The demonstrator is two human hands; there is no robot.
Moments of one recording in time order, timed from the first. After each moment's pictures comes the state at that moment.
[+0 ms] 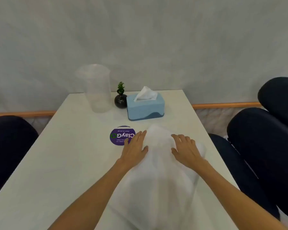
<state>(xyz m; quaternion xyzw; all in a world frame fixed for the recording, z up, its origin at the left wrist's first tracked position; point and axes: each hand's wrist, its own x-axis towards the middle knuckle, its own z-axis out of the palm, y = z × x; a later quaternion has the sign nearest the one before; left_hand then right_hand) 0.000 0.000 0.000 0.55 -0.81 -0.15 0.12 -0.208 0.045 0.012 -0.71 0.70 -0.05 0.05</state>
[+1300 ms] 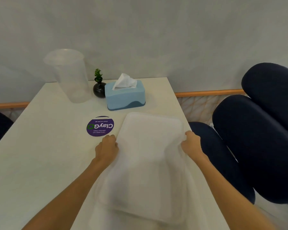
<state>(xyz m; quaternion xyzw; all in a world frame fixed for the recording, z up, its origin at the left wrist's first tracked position) -0.011 0.015 -0.012 0.69 -0.70 -0.14 0.09 -0.290 0.068 0.014 -0.45 0.83 -0.23 0.24</state>
